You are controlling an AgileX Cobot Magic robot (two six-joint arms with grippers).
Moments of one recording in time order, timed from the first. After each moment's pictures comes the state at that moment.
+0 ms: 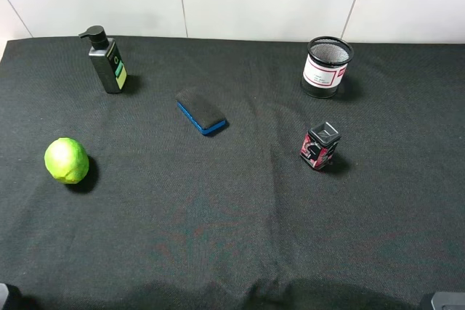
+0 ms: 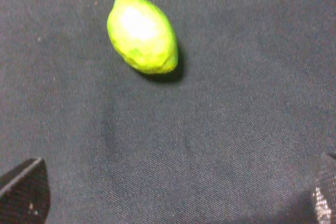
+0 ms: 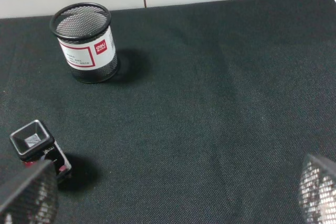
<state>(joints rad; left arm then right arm) -0.08 0.41 -0.59 -0.08 1.14 0.00 0.04 -0.01 -0.50 -0.06 1.03 0.09</state>
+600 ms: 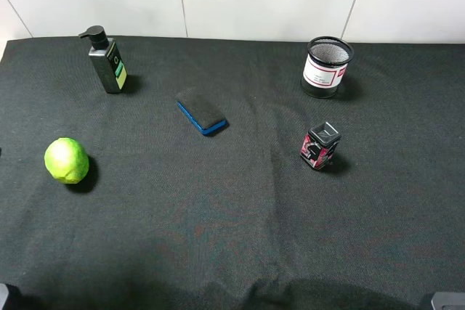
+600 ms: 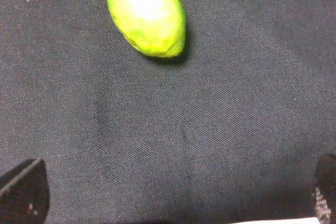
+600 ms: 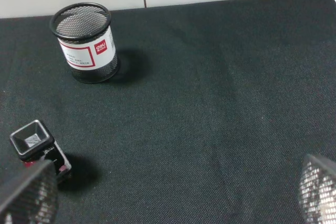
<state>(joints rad) -0.08 0.70 -0.61 -0.08 1.05 -0.07 0.04 -0.01 -0.50 -0.06 1.03 0.09</state>
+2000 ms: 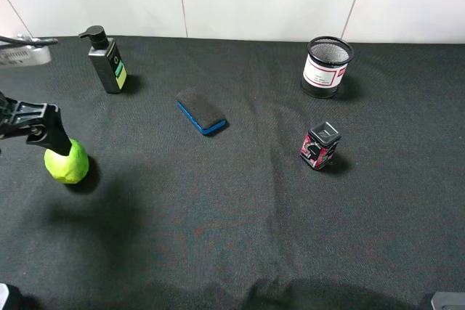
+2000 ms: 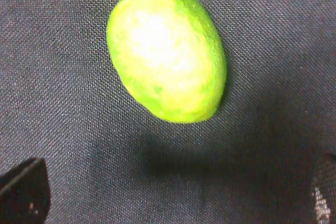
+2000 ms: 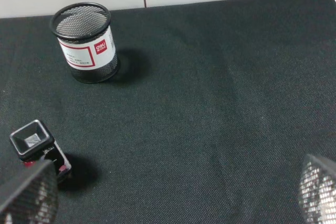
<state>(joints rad) -0.08 1.29 -0.61 -0.08 0.70 -0.07 0.04 -0.01 -0.50 -0.06 1.03 0.09</state>
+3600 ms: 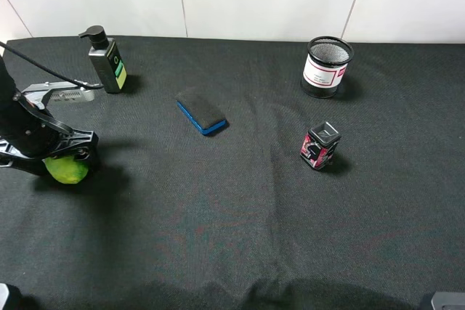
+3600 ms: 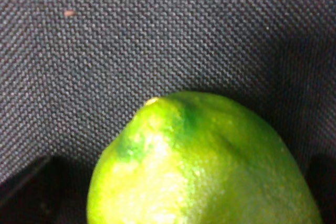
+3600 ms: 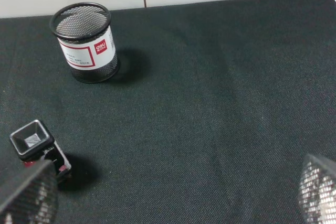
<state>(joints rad) -0.08 1.75 -0.61 -0.08 0.32 -0.05 0.04 -0.01 -0.50 -0.06 1.03 0.09</state>
